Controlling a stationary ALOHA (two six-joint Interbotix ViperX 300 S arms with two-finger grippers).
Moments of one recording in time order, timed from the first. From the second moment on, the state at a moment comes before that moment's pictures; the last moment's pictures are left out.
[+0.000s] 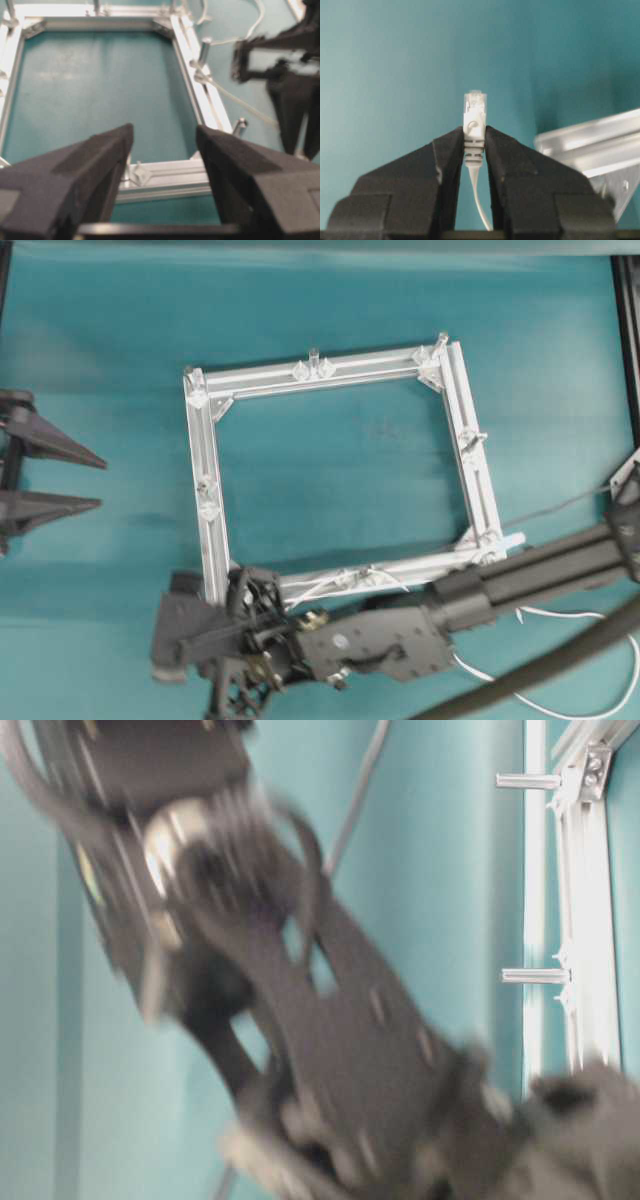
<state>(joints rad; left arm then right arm) -0.04 -1.12 1.35 -0.06 -0.02 -0.04 0.30 0.57 -0.21 -0.33 0.55 0.74</state>
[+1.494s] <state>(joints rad) -0.04 -1.21 1.39 -0.06 0.15 -0.04 0.00 0.59 -0.30 -0.56 0.85 1.38</state>
